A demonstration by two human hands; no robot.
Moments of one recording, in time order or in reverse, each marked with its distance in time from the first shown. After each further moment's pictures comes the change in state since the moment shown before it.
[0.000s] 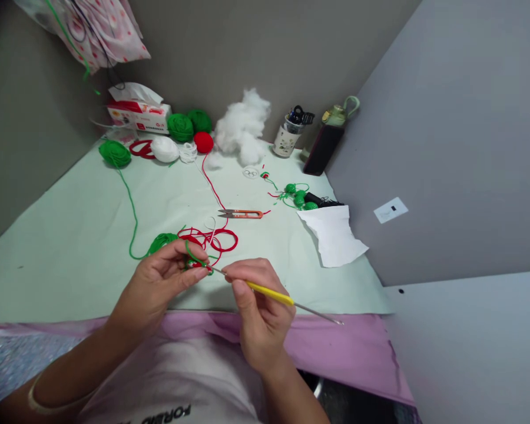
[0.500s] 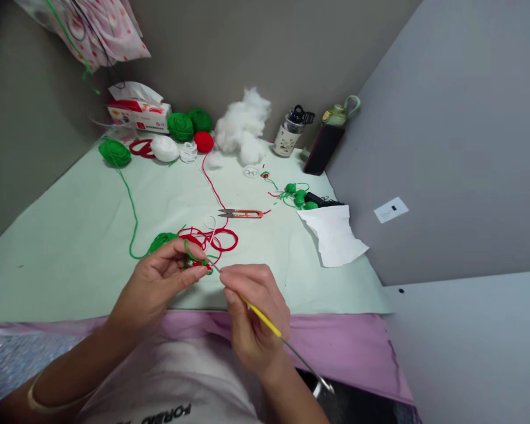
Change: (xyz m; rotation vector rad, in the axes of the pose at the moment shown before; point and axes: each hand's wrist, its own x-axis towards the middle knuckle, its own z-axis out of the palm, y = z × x) left_hand -0.002 -0.002 -0.002 -0.016 -0.006 0.007; right_hand -0.005 -0.002 -0.002 -0.221 -0.049 -0.213
